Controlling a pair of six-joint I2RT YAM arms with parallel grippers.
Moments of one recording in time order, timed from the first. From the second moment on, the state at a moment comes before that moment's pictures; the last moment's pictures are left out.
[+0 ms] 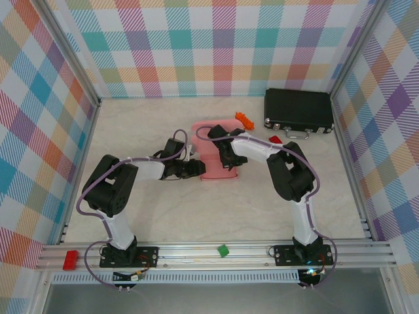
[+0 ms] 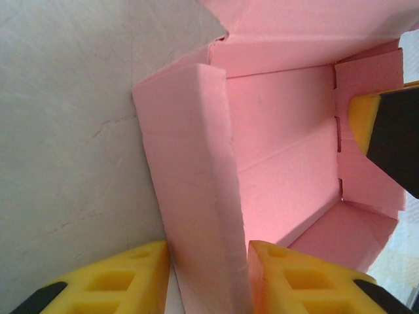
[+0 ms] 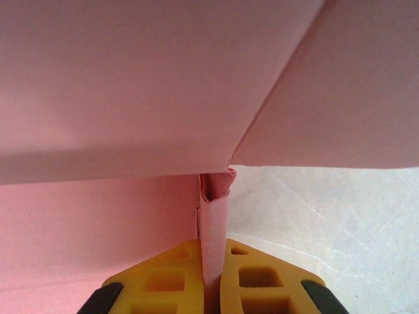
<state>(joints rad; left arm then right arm) -0.44 1.81 0.88 0.03 0.50 -0.58 0.67 2.11 1.57 -0.89 0.35 0.51</state>
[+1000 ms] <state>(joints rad) -0.44 1.81 0.88 0.03 0.50 -0.58 0.66 2.10 1.54 -0.92 0.34 0.52</state>
